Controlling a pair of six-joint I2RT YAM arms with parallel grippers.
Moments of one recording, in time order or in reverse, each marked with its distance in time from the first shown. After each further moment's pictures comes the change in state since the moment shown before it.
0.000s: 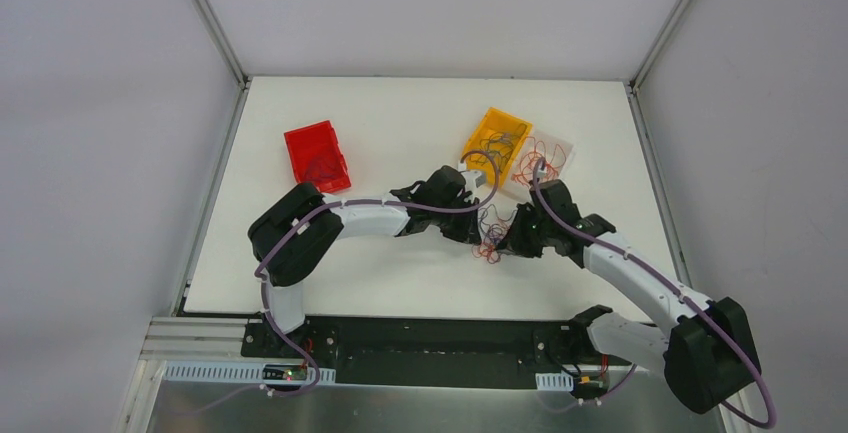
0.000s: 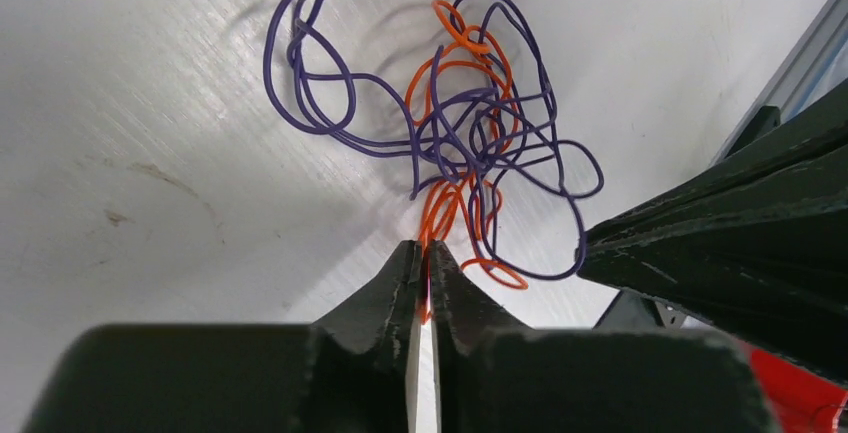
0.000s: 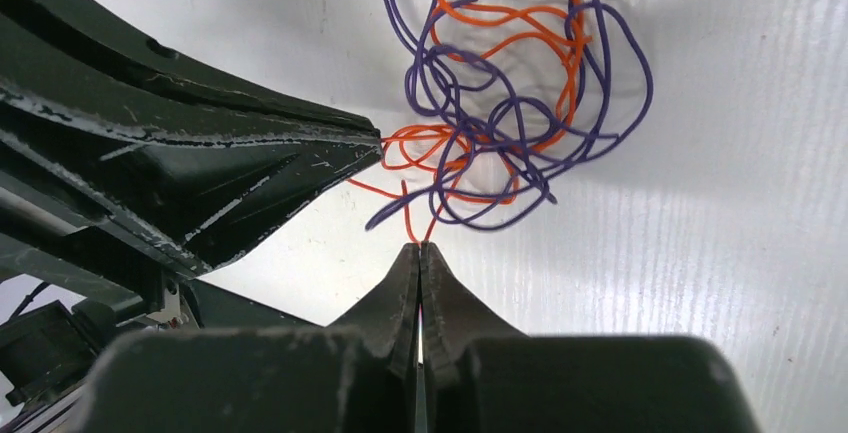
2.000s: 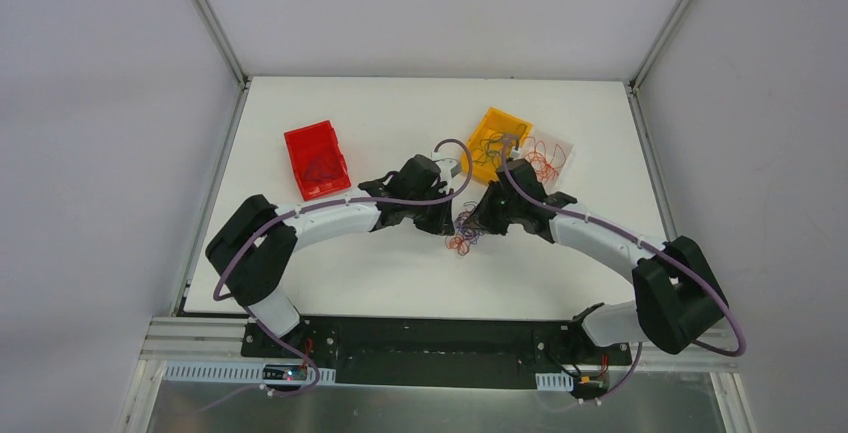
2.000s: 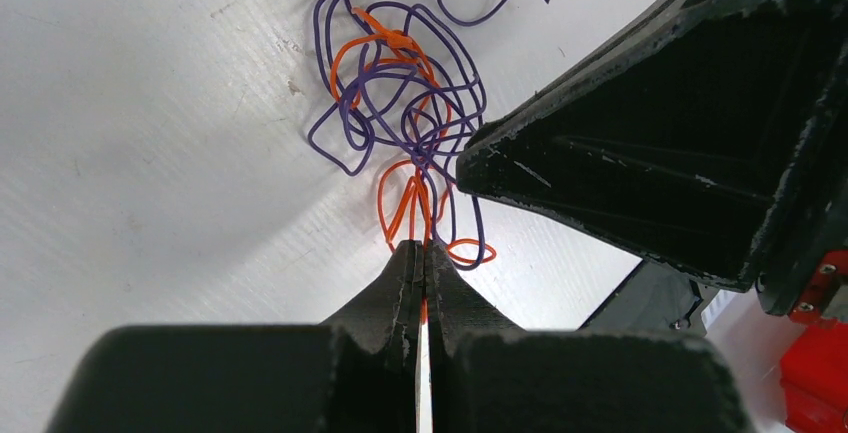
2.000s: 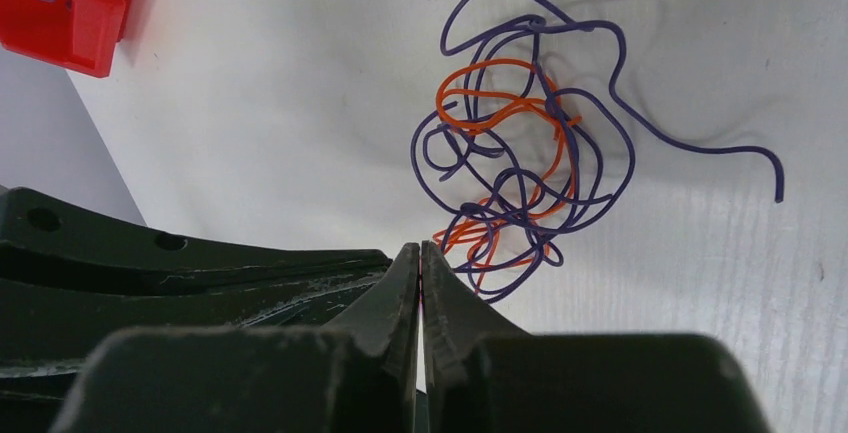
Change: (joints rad) left arm 0.079 -0.219 -0.068 -0.205 -0.064 0.093; right arm 0.102 0.291 0.155 0.245 0.027 0.206
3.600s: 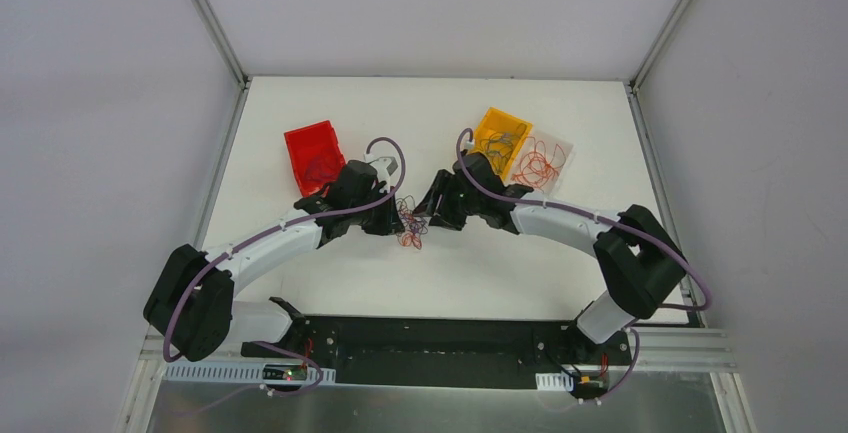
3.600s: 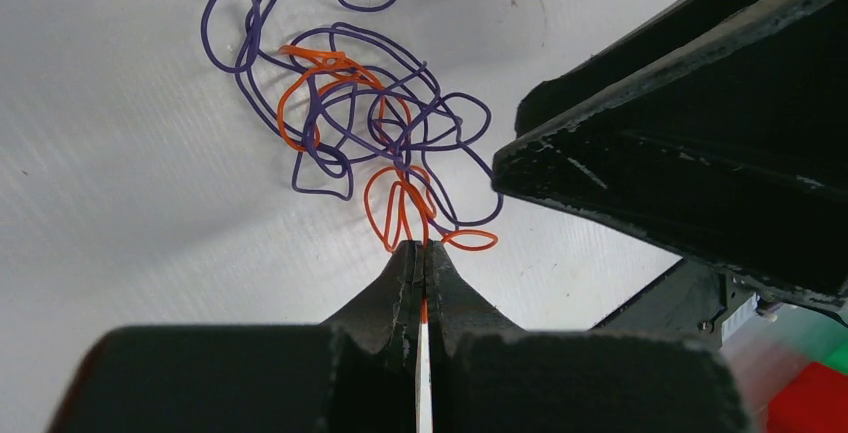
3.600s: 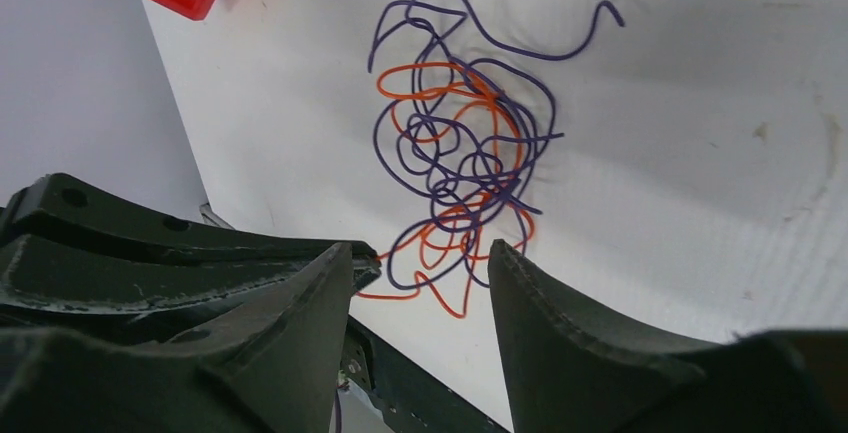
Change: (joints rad) left arm 0.224 -0.370 -0.286 -0.075 -0.024 -0.018; right arm 0.172 0.205 0.162 0.151 -0.016 0.079
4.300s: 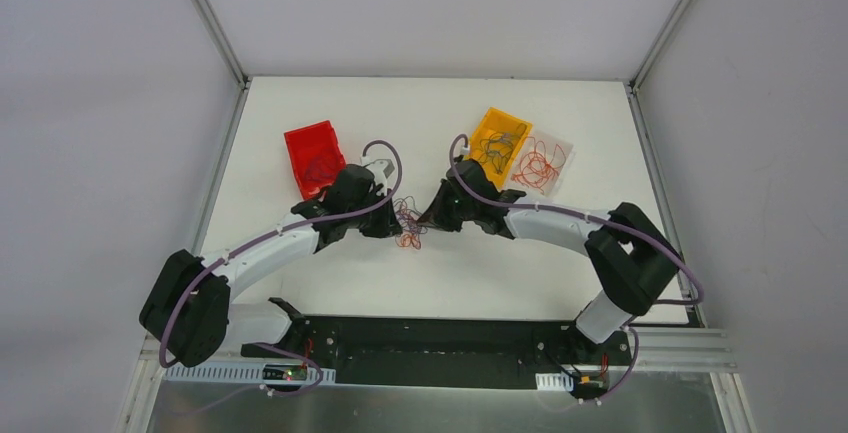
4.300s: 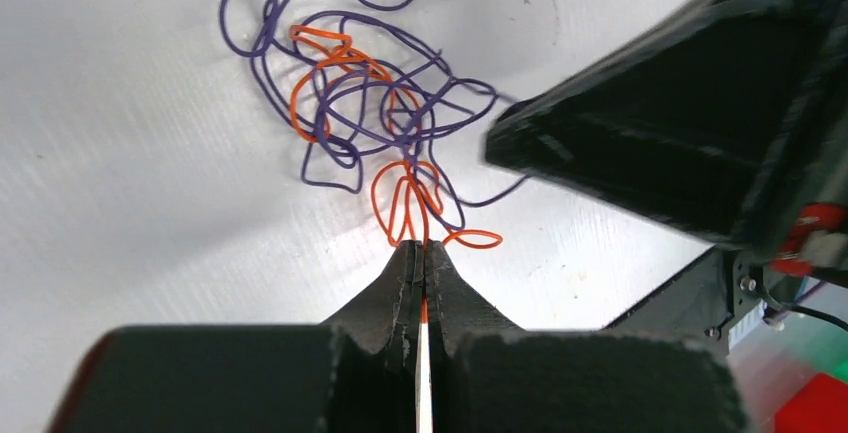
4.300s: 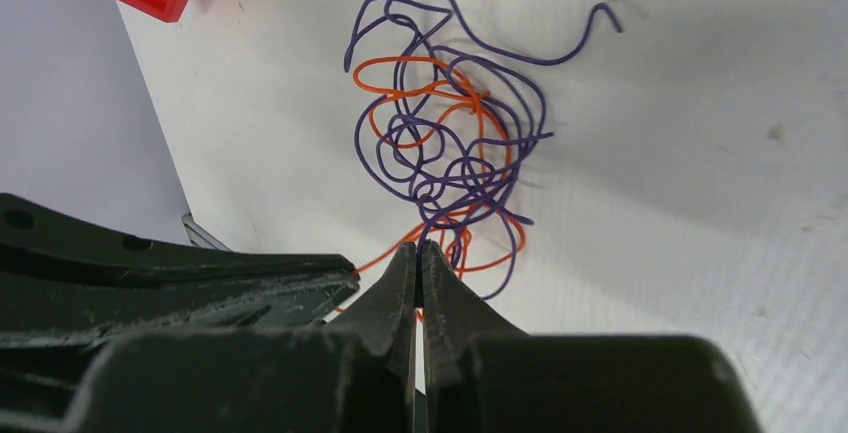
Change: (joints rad) left arm 0.000 -0.022 -0.029 0.017 -0.012 -0.006; right arm 0.051 0.081 0.012 0.065 0.049 0.032
